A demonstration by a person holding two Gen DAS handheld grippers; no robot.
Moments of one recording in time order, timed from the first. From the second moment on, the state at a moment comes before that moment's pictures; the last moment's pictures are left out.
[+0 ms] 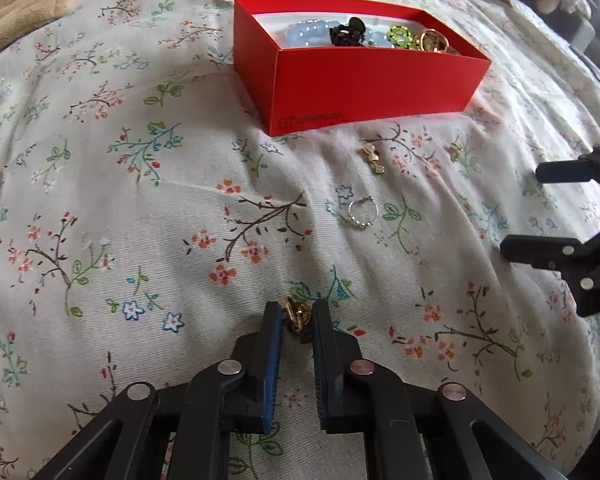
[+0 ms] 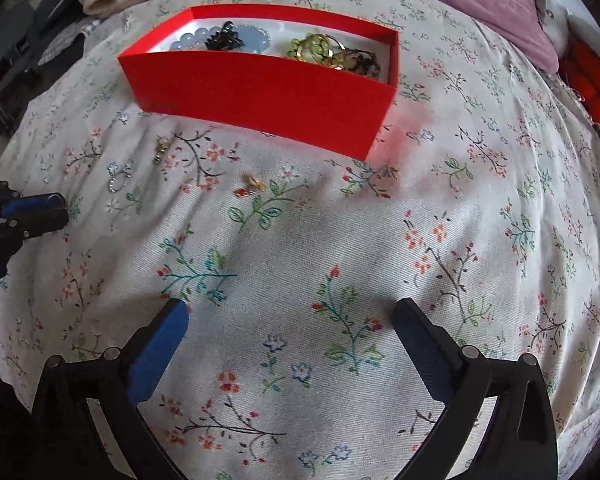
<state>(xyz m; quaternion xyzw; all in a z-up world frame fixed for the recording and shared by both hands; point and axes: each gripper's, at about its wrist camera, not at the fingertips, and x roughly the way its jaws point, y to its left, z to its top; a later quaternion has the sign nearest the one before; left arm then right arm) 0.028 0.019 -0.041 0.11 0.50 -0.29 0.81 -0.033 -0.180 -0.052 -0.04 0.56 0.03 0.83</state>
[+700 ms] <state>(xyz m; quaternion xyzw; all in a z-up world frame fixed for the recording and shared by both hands) 0.038 0.052 -0.028 0.08 0.52 -0.22 0.82 0.001 -0.093 -0.044 -0.06 0.54 0.11 0.83</state>
